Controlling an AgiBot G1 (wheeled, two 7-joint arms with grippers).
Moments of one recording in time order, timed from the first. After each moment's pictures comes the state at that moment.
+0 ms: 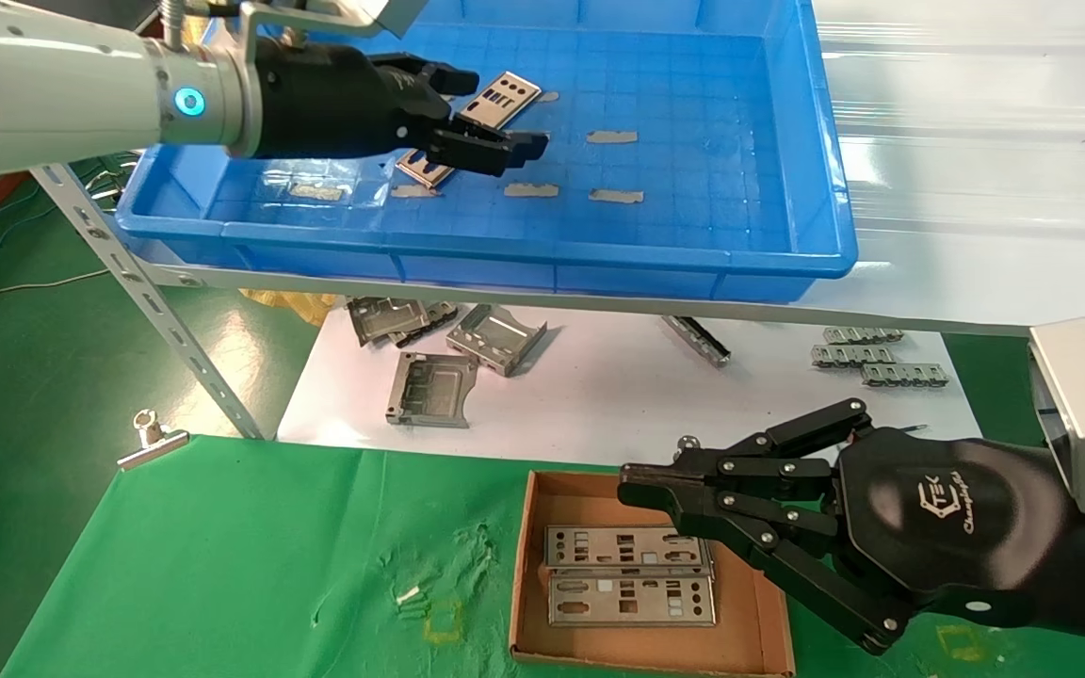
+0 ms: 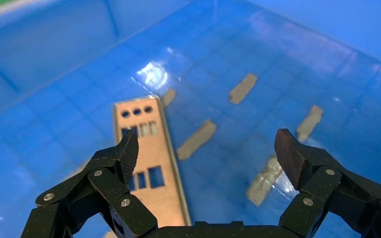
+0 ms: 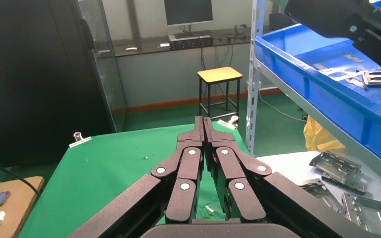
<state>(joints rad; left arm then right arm) -1.98 1.30 0.61 -0.20 1.39 1.08 -0.14 1.10 -0.56 -0.40 1.25 -0.64 -1.44 0.12</state>
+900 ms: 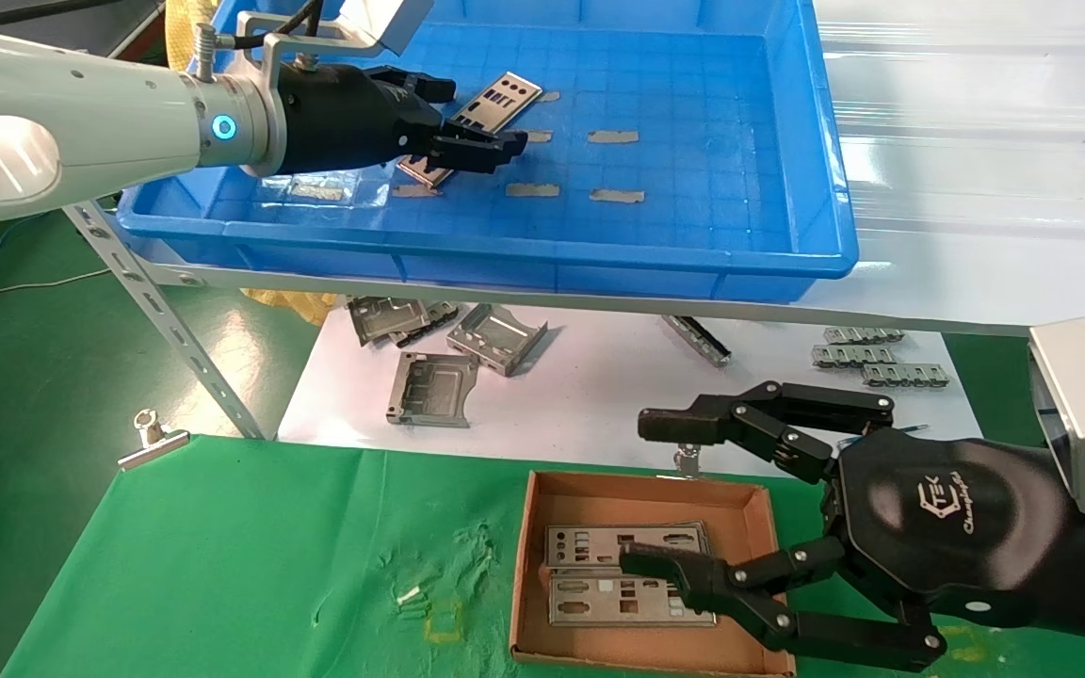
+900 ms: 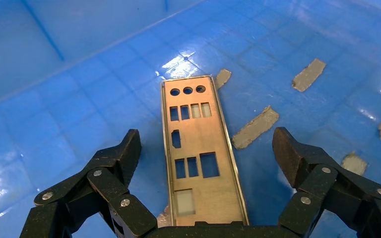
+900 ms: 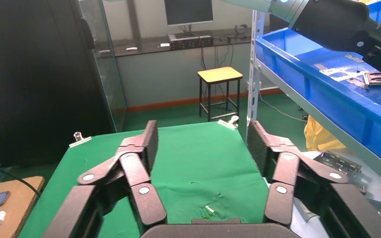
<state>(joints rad) -1.96 1.35 0.64 -0.13 1.38 0.92 -0.11 1.10 -0.56 -0.40 1.25 -0.64 -1.44 0.12</state>
